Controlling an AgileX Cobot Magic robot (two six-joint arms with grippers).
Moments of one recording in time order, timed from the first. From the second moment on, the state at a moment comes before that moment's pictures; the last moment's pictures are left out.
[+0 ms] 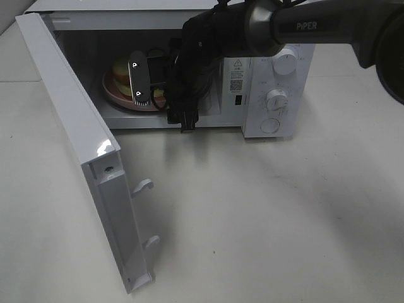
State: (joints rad) left arm -0.05 0.00 -0.52 -0.06 1.08 -0.01; right arm 0.63 2.32 -1.83 -0.16 0.45 -1.06
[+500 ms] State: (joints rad) left arm -0.05 0.00 -0.52 -0.06 1.08 -0.01; right arm 0.63 2.32 -1.84 -0.17 0.48 -1.04
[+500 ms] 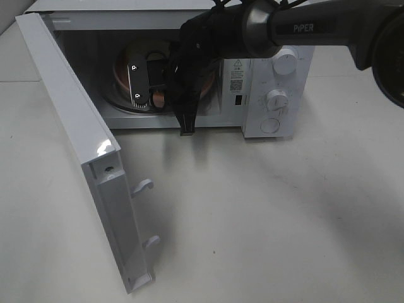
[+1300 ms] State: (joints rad) left arm -0.05 0.00 -0.52 -0.06 1.08 -0.01; right arm 0.63 2.31 -1.84 -0.17 0.58 -1.28
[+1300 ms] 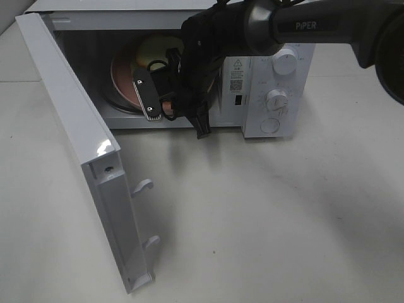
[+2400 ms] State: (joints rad) left arm -0.05 0.00 -0.52 -0.06 1.08 -0.01; right arm 0.63 2.06 -1.64 0.03 0.84 -1.69
